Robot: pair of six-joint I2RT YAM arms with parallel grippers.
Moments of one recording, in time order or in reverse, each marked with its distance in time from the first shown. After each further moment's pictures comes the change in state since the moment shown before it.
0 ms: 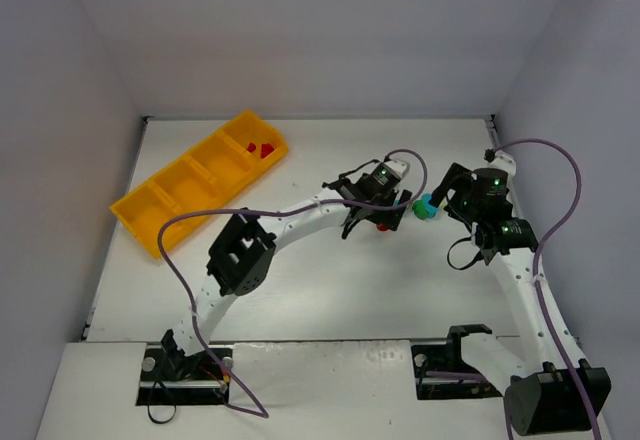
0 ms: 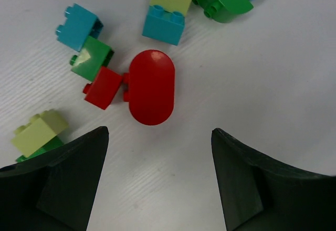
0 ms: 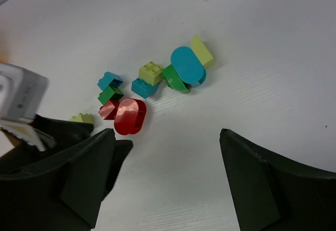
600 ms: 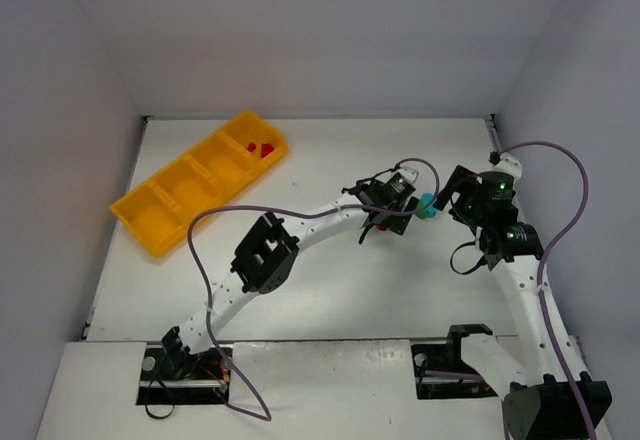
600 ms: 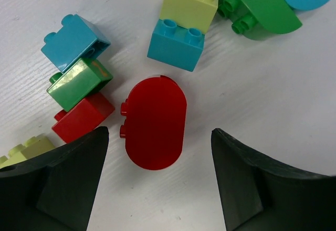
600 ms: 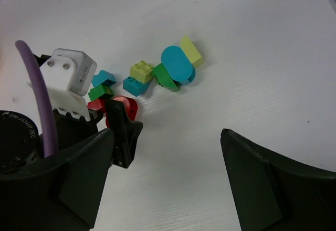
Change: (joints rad) left arm -0.050 0.224 0.240 -0.104 -0.124 0.000; right arm -0.021 -0.060 0.000 -0.045 0.013 -0.033
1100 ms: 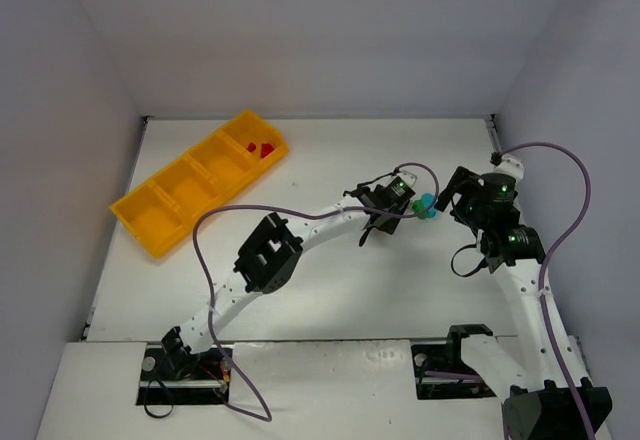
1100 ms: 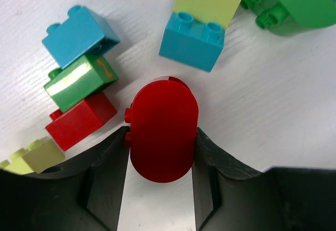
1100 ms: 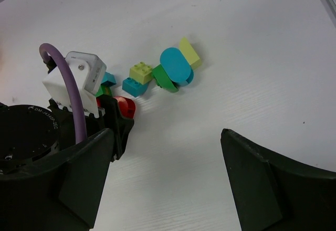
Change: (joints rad) left arm 0.000 0.052 0.034 -0.016 -0.043 0.021; right arm 0.000 -0.020 -0.001 -0.006 0.006 -0.013
